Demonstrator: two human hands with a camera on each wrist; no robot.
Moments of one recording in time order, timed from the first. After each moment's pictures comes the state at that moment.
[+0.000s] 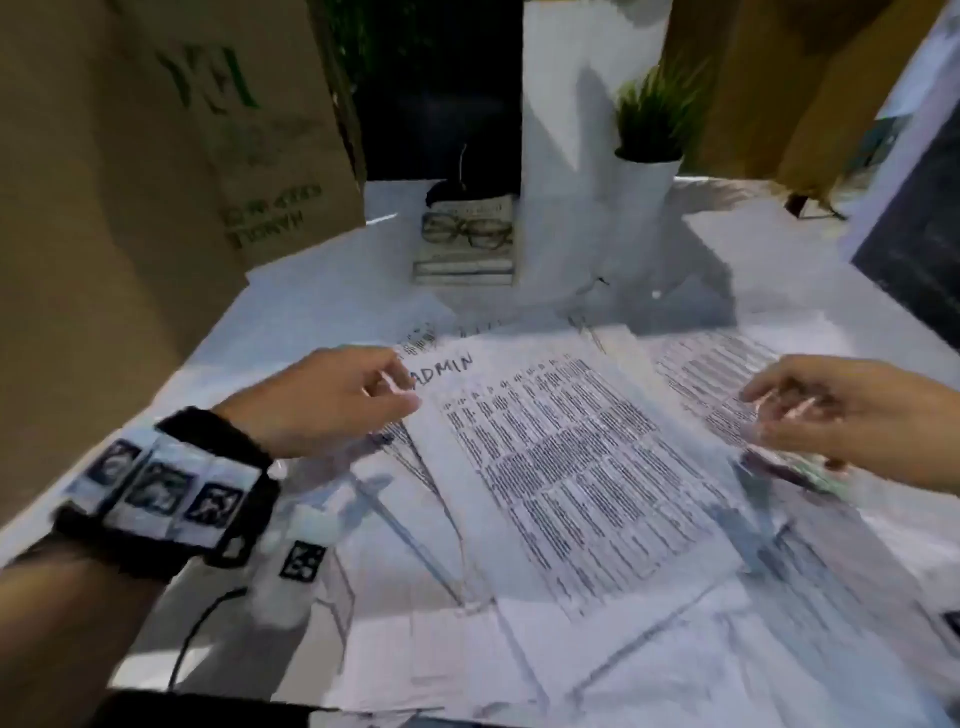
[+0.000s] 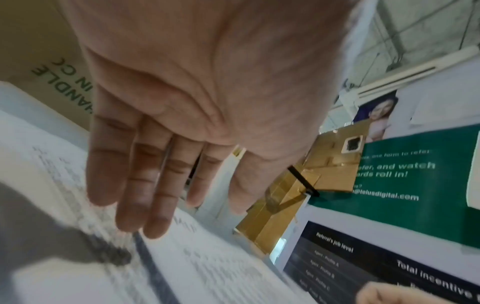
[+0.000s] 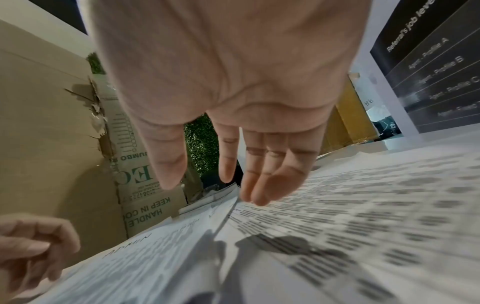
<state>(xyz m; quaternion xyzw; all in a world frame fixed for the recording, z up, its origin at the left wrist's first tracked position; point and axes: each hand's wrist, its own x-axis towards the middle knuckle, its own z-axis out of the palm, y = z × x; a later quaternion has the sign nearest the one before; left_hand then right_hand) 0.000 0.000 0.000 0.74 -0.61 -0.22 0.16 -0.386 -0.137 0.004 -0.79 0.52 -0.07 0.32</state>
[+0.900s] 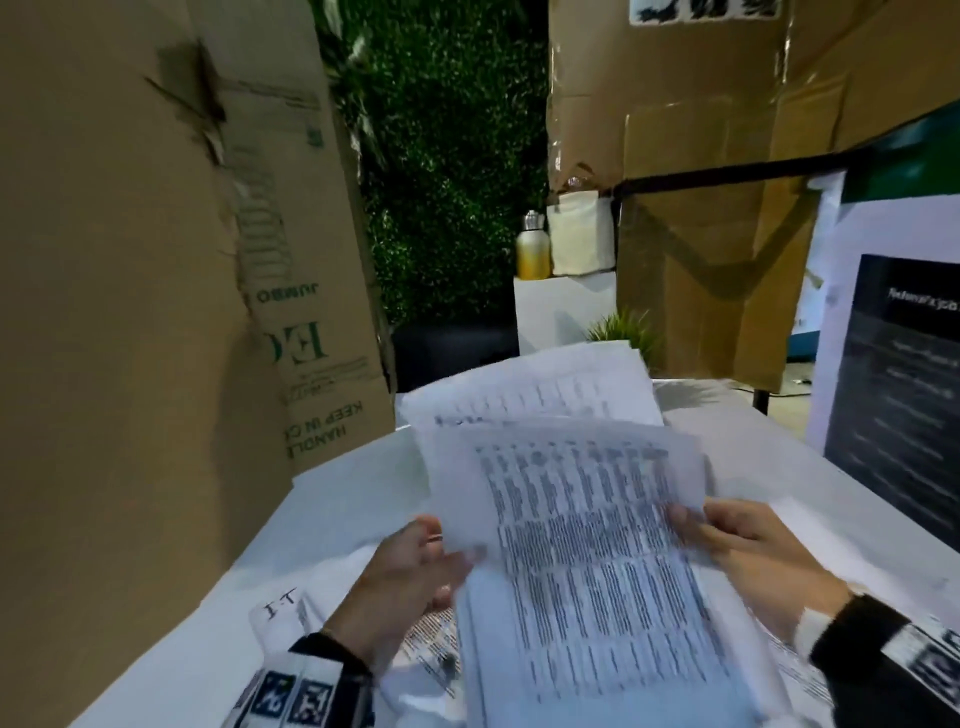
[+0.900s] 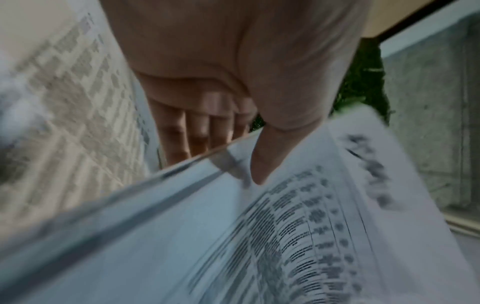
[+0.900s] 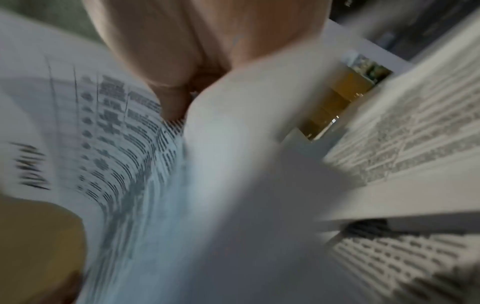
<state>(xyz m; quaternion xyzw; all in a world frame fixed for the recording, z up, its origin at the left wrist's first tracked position) -0.045 -0.004 -0.011 0.60 -0.38 -0.44 0.54 -0.329 -0.125 -0.008 -0.65 0.35 -0.42 0.52</state>
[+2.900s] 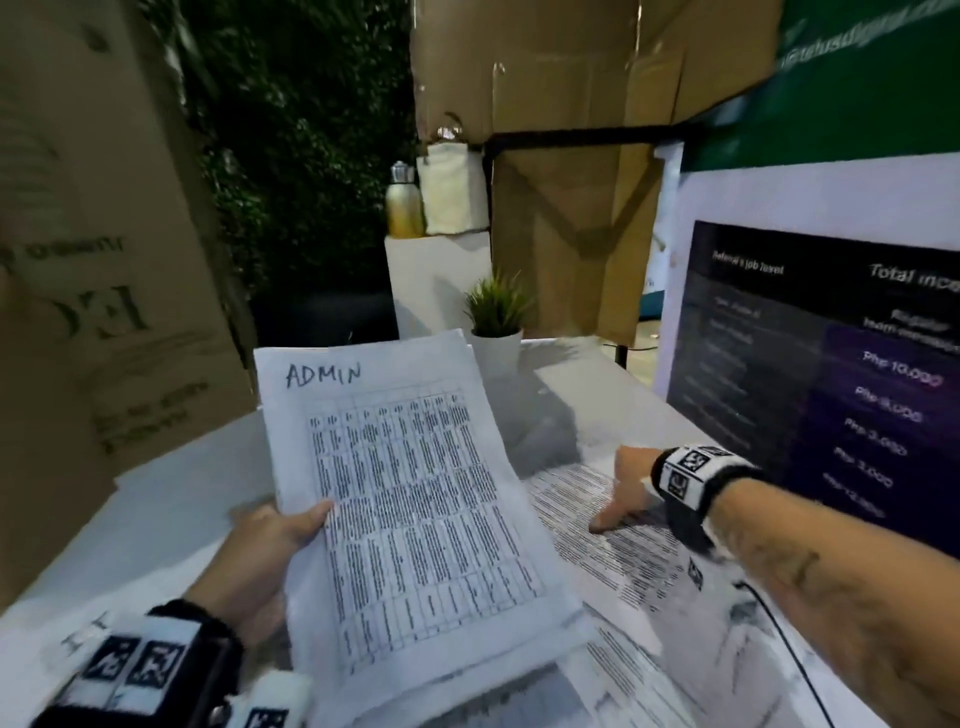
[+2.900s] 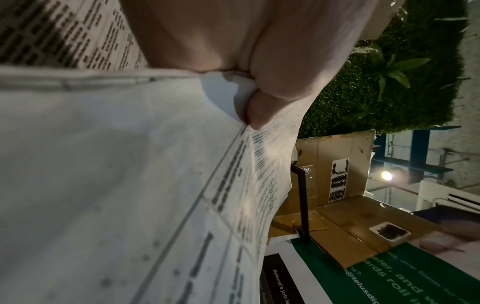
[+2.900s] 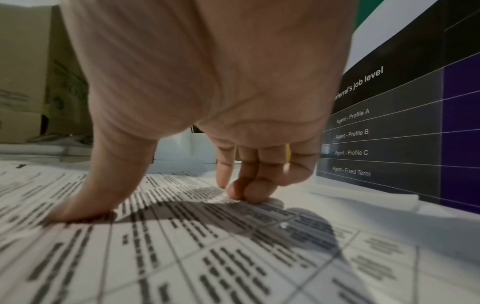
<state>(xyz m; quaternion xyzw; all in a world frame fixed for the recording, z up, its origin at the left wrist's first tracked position) -0.058 -0.038 -0.013 0.56 -0.32 -0.47 0.60 -0.389 -0.226 -0.018 -0.75 0.65 0.09 0.13</state>
